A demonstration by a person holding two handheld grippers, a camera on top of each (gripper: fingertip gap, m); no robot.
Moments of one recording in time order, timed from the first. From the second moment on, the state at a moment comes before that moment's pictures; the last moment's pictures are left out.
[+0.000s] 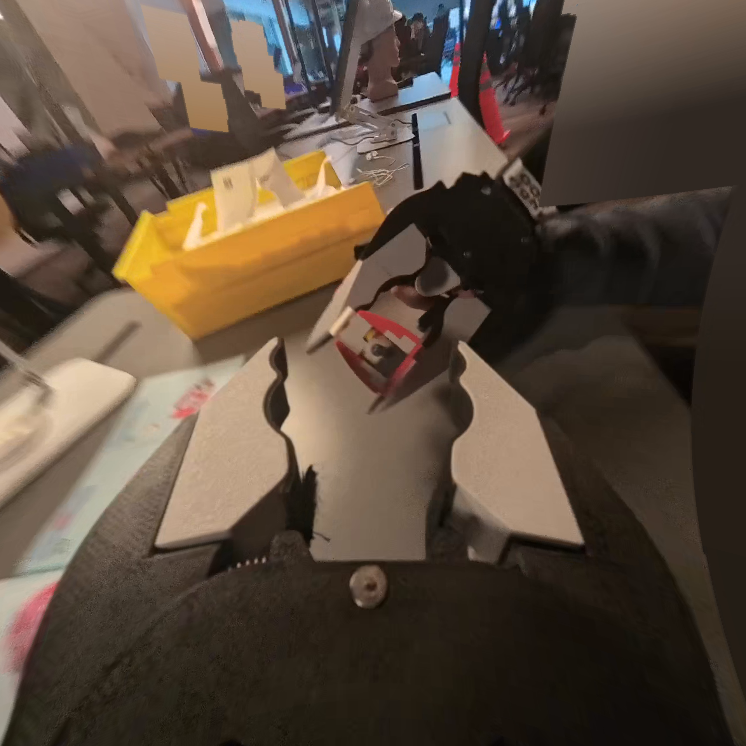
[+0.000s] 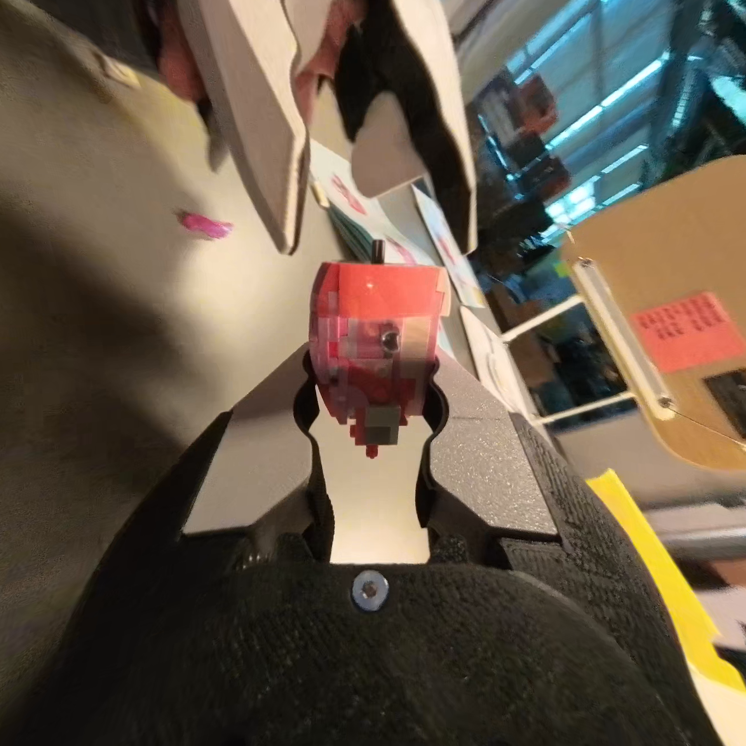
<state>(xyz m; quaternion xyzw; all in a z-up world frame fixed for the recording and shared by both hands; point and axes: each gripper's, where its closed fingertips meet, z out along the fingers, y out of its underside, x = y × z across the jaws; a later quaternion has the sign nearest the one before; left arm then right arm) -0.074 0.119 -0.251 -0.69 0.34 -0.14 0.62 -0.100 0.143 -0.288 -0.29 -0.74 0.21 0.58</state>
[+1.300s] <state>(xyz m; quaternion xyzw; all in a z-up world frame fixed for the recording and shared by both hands) -0.071 0.132 -0.254 -0.73 0.25 -0.14 0.62 -0.102 0.154 -0.271 -0.28 -0.69 0.15 0.65</state>
